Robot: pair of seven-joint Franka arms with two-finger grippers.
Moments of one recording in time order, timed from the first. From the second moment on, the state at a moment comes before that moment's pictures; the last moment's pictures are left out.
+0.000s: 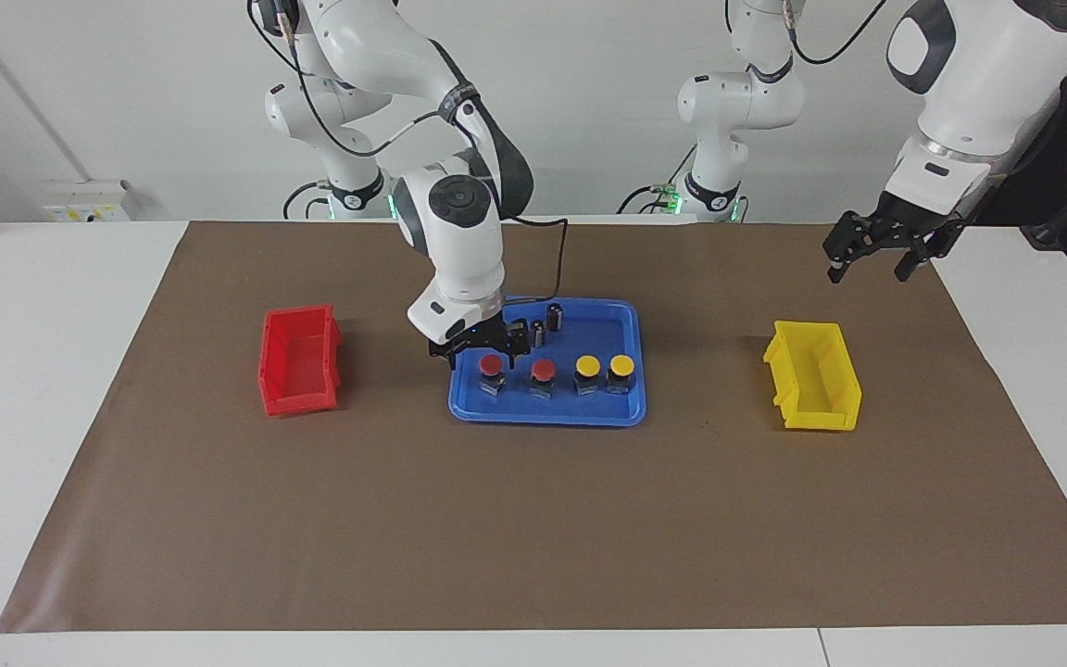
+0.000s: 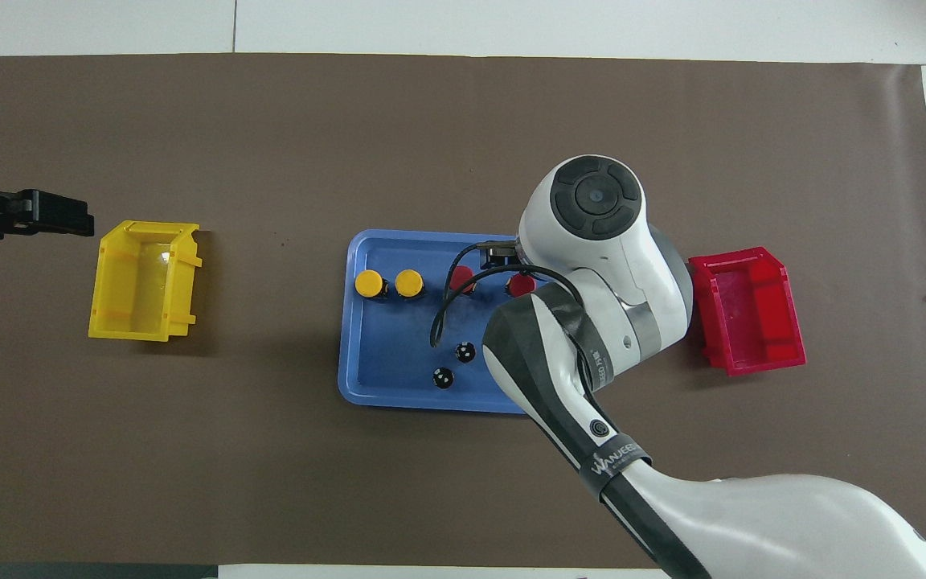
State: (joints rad) left arm -0.12 -0.07 0.00 -1.74 -0.01 1.76 -0.05; right arm 0.57 0.31 -0.09 -1.80 0.04 2.12 0.48
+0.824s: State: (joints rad) left arm -0.28 -0.03 -0.01 -1.86 -0.05 1.97 -0.20; right arm 0.60 0.30 -0.09 -1.90 0.04 2.22 0.48
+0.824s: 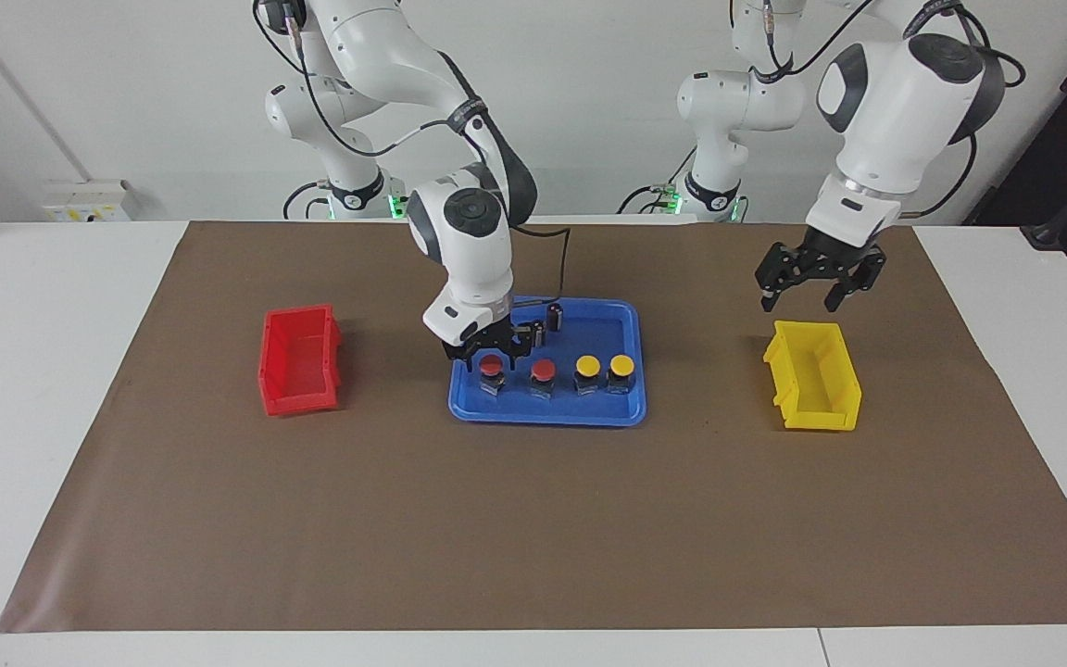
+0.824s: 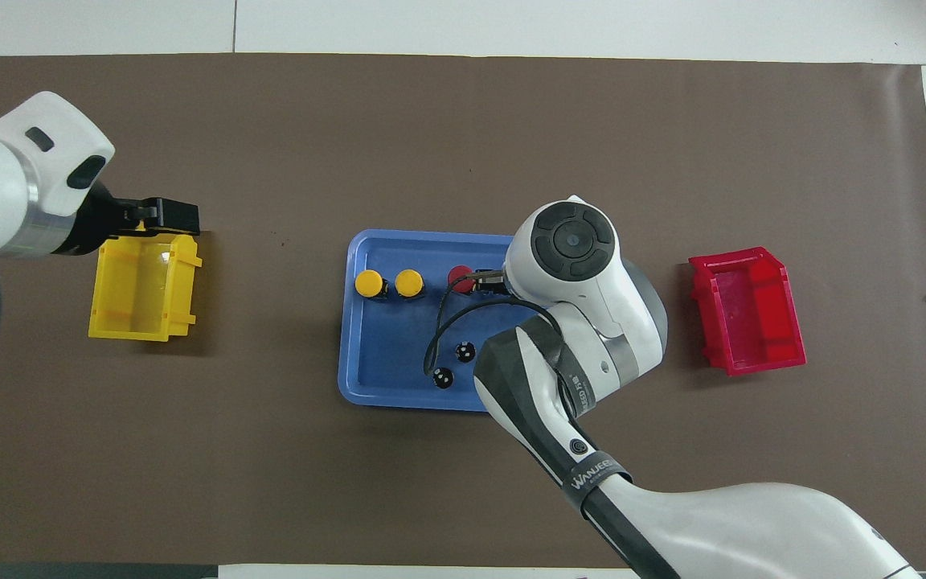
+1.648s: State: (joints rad) left arm -0.54 0.22 -0.01 -1.87 -0.05 2.19 -0.41; right arm 0.56 0.26 -0.10 -1.84 0.06 2.11 0.45
